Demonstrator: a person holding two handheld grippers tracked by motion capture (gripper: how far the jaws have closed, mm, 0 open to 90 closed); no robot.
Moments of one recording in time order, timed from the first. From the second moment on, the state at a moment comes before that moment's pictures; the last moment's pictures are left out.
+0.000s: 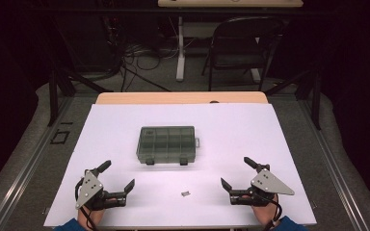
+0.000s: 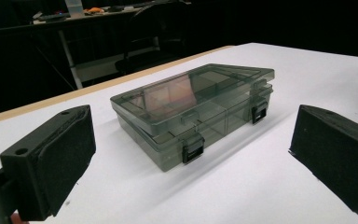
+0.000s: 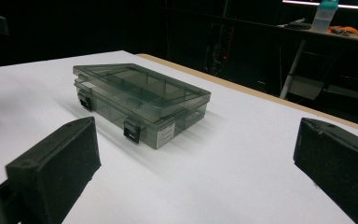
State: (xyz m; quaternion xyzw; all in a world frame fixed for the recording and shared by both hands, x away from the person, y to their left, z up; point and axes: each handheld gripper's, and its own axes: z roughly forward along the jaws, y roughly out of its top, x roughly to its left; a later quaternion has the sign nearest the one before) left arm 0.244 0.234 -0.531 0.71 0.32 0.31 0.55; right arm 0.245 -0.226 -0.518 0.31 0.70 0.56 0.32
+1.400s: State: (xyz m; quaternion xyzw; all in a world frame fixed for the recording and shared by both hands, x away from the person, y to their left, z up) left arm 0.278 0.214 -0.528 0.73 0.32 0.28 0.53; right arm 0.247 -0.224 -0.518 0.31 0.70 0.56 0.32
